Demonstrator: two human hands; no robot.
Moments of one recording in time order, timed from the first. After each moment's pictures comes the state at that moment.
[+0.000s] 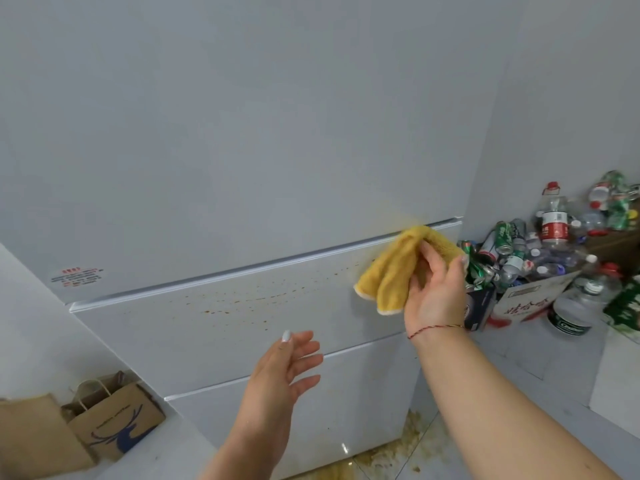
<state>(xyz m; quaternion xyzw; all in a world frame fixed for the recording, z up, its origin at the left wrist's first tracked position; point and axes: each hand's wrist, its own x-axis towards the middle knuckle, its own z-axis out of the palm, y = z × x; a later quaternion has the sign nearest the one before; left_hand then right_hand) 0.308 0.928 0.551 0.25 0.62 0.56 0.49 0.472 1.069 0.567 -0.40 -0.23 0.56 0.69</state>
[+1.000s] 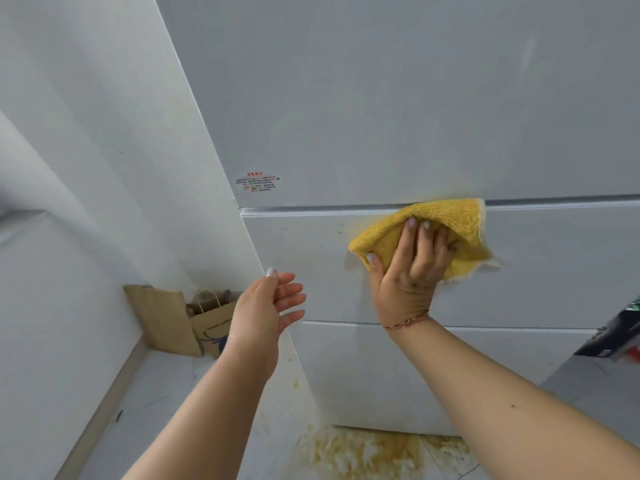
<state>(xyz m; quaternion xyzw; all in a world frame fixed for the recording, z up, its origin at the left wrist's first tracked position) 0.145 0.877 0.551 0.10 0.66 0.66 0.35 0.250 1.040 0.463 -0.41 -0.68 -0.17 0.58</state>
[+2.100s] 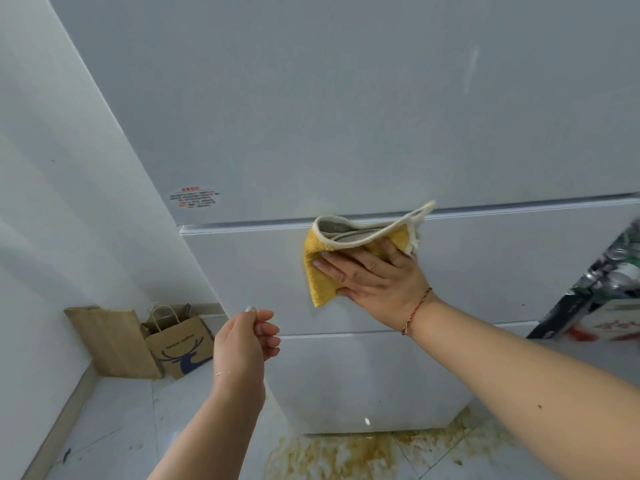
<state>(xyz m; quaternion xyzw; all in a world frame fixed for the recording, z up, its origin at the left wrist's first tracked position) 0.171 0.900 0.517 0.06 0.67 0.66 0.34 0.311 1.084 0.485 -0.11 -0.80 -0.44 0.39</state>
